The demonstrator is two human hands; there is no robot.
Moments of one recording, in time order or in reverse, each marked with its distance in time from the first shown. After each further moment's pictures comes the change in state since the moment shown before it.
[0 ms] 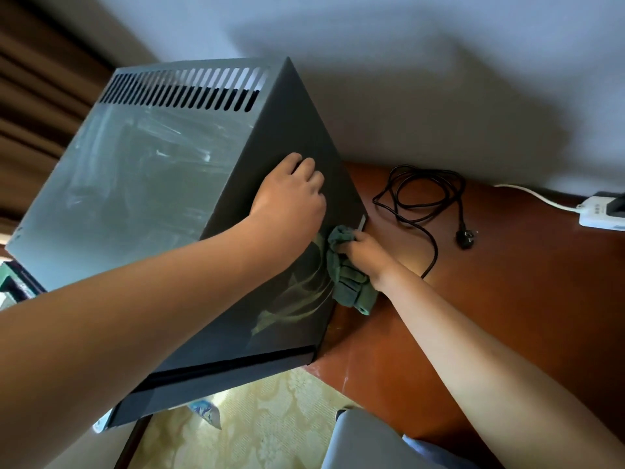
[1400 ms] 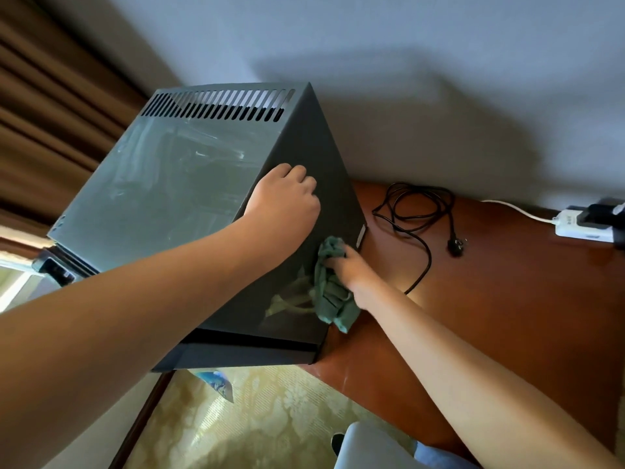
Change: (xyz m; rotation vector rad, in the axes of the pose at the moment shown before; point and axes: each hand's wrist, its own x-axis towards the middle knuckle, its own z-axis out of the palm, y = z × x) left_hand -0.056 -0.012 -0.004 -0.018 0.166 -0.065; right_hand -0.072 -0.006 0.051 0.037 0.063 0.003
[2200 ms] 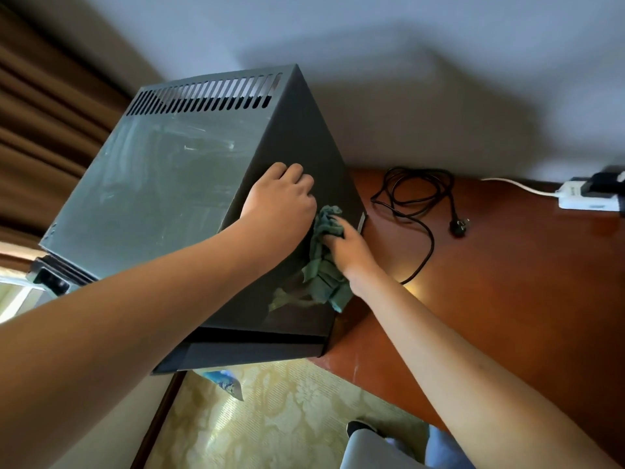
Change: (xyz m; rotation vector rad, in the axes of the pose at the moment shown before) left_hand -0.007 0.012 0.016 -0.001 0.019 0.023; right_hand 0.006 -0.002 0.012 0.071 0.074 -0.214
